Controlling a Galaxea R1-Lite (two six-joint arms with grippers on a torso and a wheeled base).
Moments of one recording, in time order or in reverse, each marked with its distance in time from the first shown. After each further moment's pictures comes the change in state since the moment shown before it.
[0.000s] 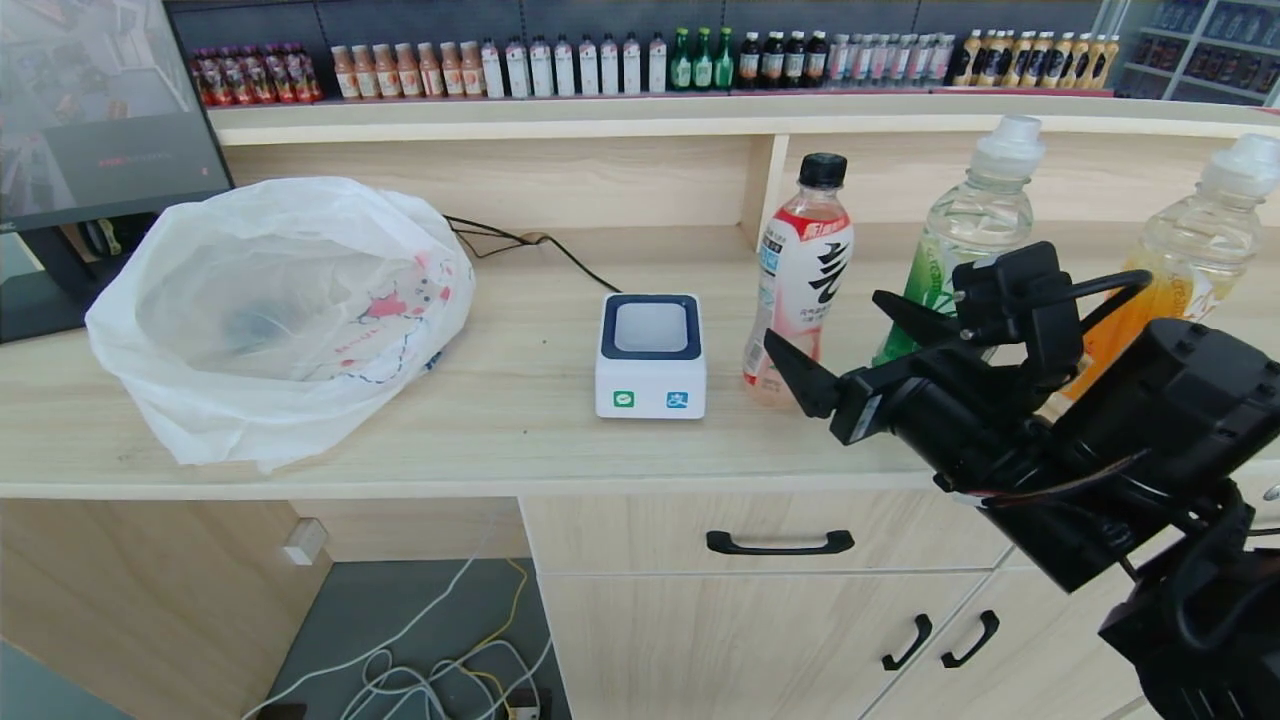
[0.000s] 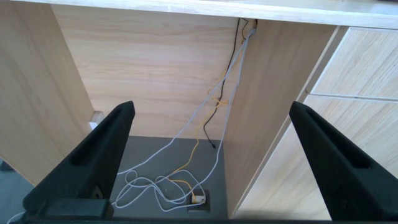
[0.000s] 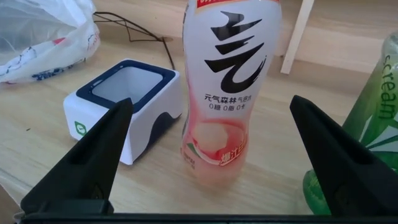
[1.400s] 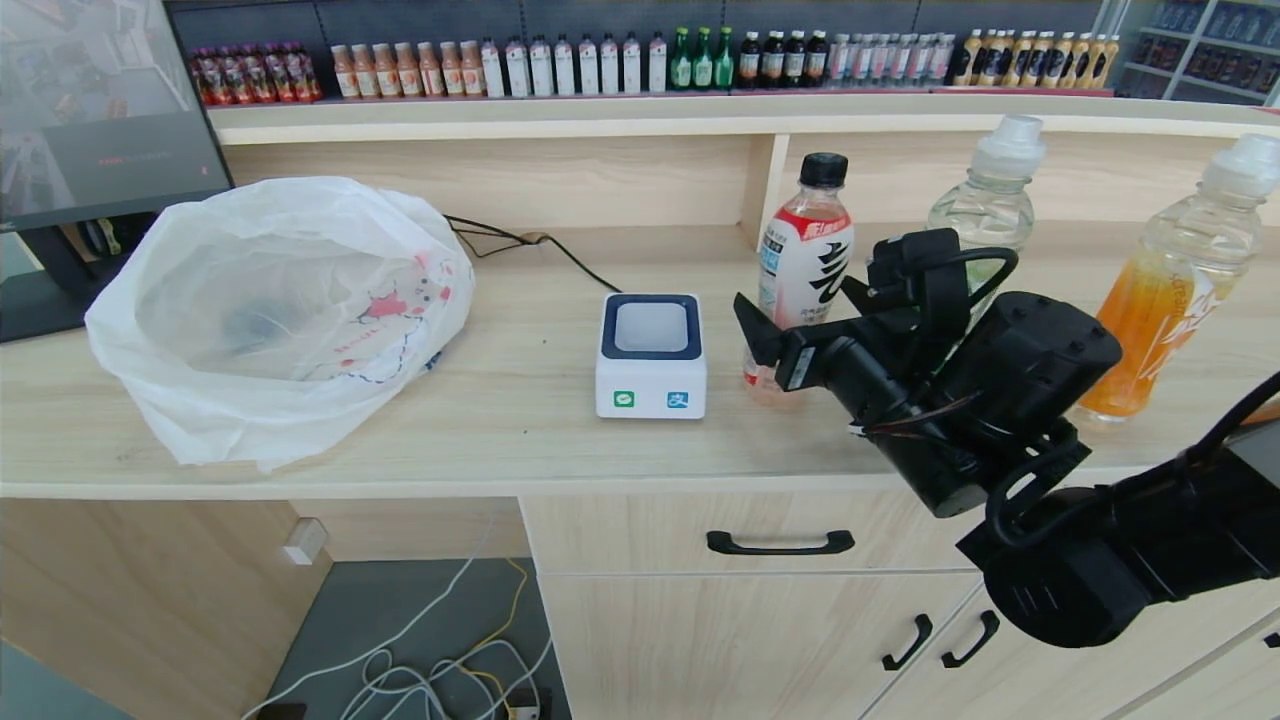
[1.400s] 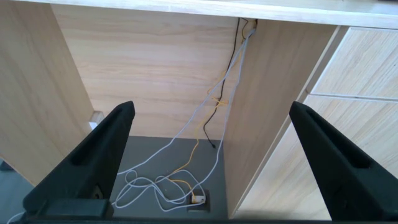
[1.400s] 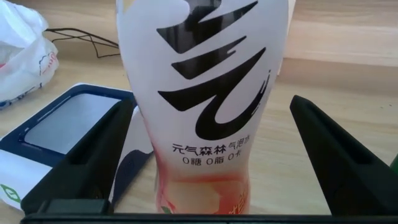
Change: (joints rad) left arm 0.000 0.000 0.000 0.000 0.000 0.000; right arm -0.033 0.202 -0.237 -0.010 -0.077 0.063
